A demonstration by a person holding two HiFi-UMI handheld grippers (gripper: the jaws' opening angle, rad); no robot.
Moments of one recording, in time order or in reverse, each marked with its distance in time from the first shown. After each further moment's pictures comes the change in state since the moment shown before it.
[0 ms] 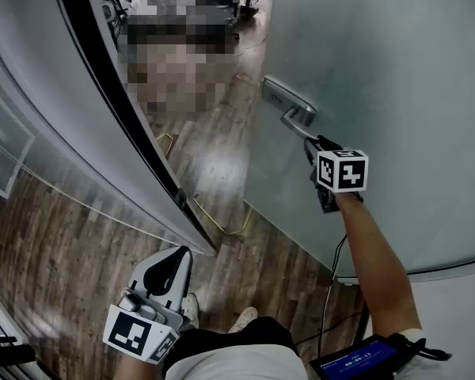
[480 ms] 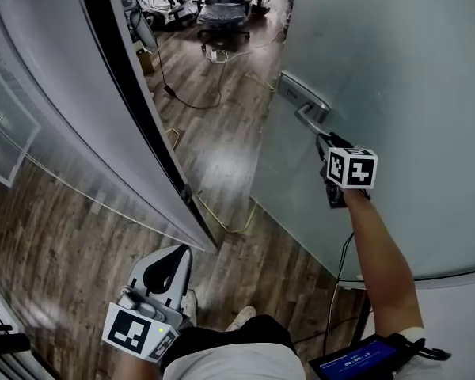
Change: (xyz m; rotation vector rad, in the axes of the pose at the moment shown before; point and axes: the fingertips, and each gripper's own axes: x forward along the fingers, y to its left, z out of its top) left arm -0.022 0.010 -0.005 -0.007 -0.001 0.040; right arm 0.004 -0.004 0.006 -0.005 -0.028 -0.035
